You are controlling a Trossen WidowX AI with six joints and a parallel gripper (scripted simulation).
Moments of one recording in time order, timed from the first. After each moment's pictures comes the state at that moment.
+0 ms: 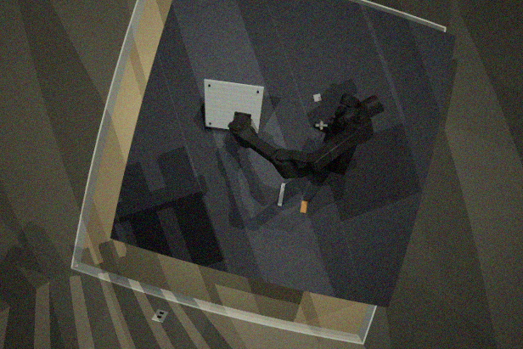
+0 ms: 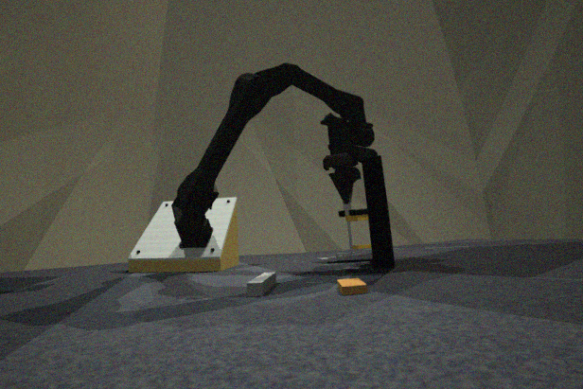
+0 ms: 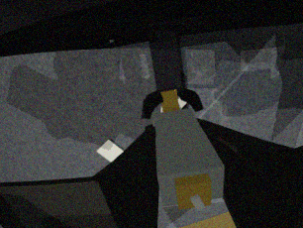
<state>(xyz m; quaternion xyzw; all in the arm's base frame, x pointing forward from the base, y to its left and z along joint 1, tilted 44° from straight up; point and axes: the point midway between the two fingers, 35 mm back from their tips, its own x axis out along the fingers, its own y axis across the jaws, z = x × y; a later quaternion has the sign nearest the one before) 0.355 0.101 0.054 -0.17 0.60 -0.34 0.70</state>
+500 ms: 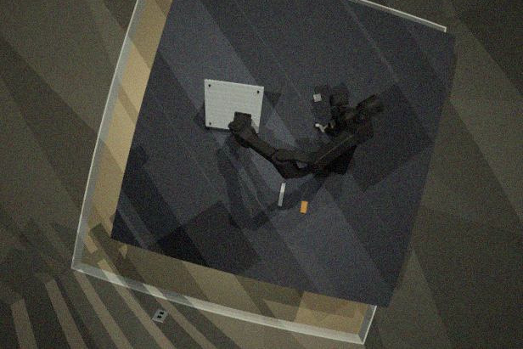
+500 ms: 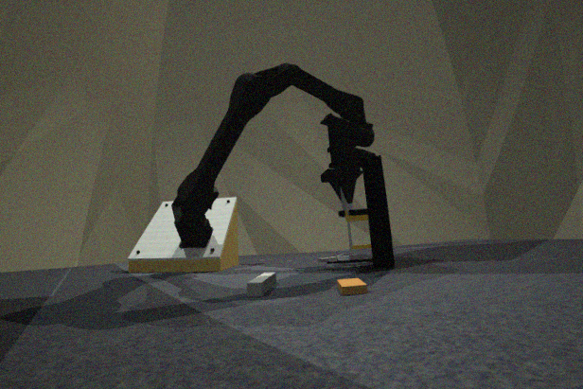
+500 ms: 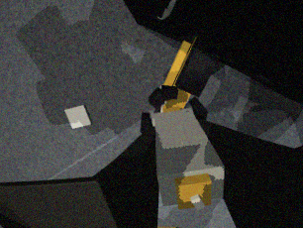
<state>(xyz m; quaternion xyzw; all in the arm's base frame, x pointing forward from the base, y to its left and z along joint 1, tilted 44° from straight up) 0.355 0.102 0.054 -0.36 0.67 -0.16 0.63</state>
